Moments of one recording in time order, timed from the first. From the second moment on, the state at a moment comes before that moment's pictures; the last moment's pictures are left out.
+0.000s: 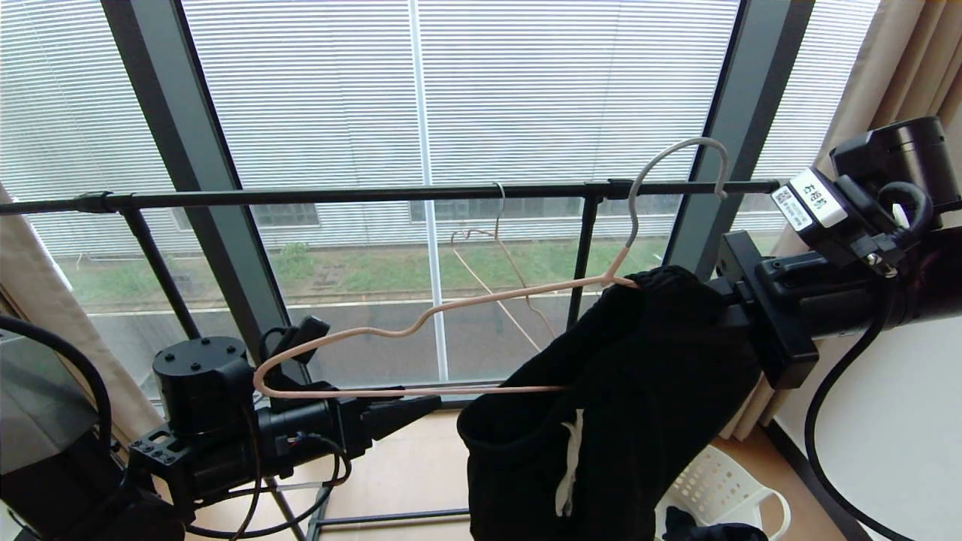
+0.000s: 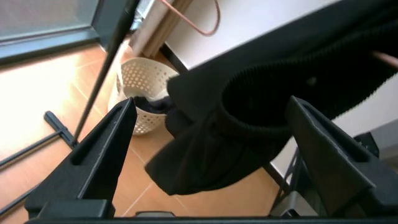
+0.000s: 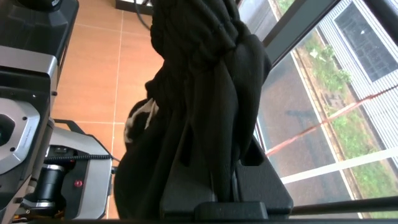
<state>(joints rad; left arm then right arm) -0.34 1.93 -0.33 -1.36 -0.67 -0.46 0.31 1.60 -1.19 0.27 0.97 -0.85</state>
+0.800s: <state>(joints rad) -0.40 1.97 -0.33 -1.36 -0.67 -0.44 0.35 1.61 -1.20 0.27 0.99 -0.85</state>
